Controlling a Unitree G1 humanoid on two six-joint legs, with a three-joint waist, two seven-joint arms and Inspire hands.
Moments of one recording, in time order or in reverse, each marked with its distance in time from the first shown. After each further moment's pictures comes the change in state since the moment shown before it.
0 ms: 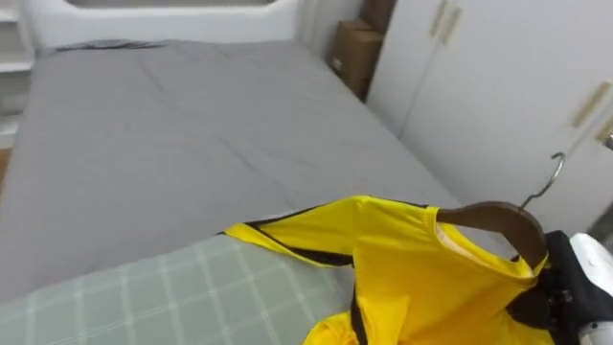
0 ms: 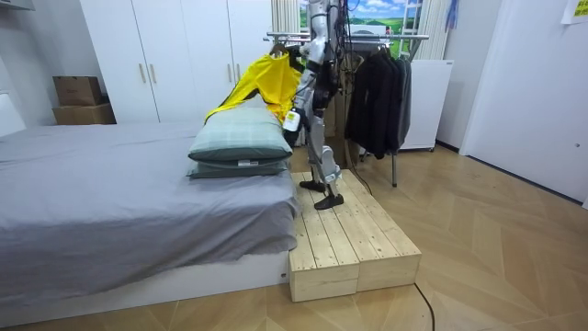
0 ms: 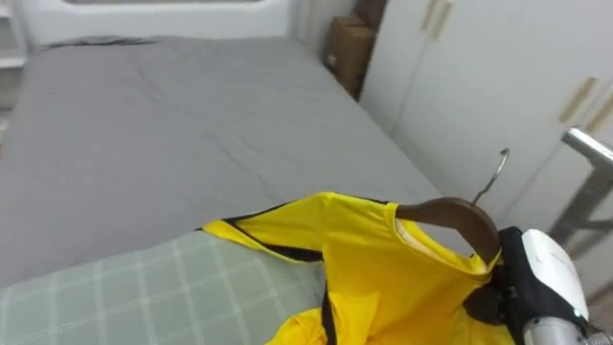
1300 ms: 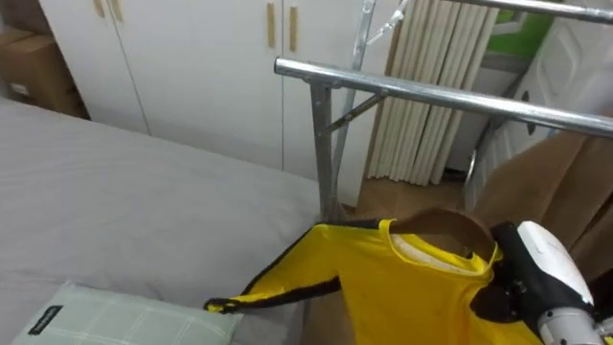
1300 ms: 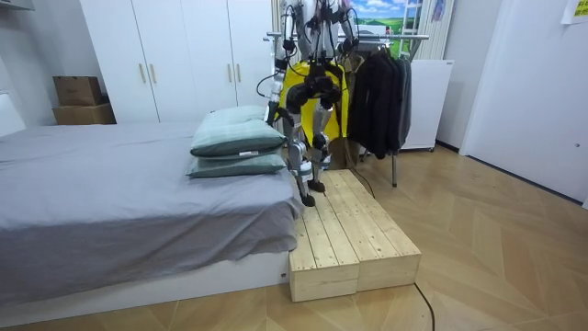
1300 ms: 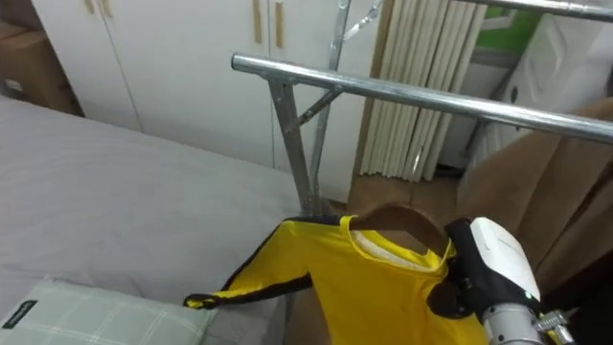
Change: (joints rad) left arm 0.010 -0.058 -0.102 0.119 -0.039 0.208 -0.024; right arm -0.051 -0.020 0.168 -0.105 -0.017 0.084 0.040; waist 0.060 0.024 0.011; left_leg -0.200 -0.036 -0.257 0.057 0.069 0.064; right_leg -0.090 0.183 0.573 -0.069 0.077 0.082
